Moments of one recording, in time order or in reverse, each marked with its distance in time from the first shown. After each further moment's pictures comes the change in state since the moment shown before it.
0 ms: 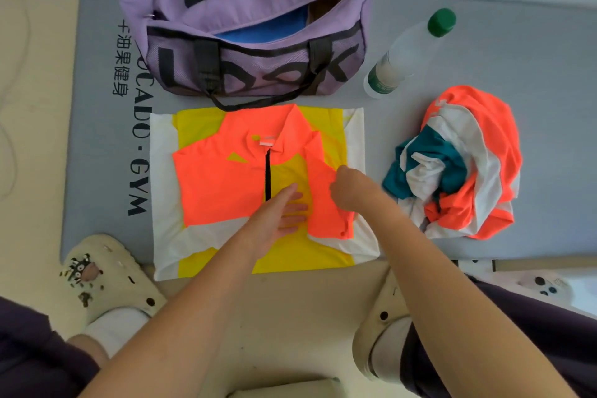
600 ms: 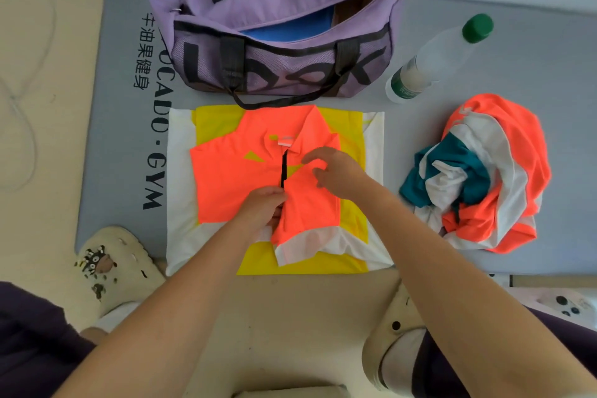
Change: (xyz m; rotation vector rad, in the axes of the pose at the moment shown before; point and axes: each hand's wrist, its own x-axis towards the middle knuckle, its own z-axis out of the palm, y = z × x) left_hand 0.012 0.011 -0.043 0.107 0.170 0.077; right_hand 0.034 -0.032 0.009 0.315 0.120 -0.424
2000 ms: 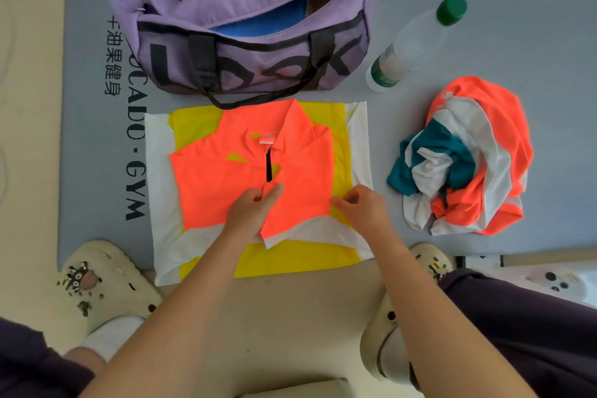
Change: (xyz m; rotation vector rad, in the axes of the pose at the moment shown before) left_hand 0.011 -0.017 0.001 0.290 0.200 0.103; right_hand -0.063 0.080 0.036 0.190 0.310 0.495
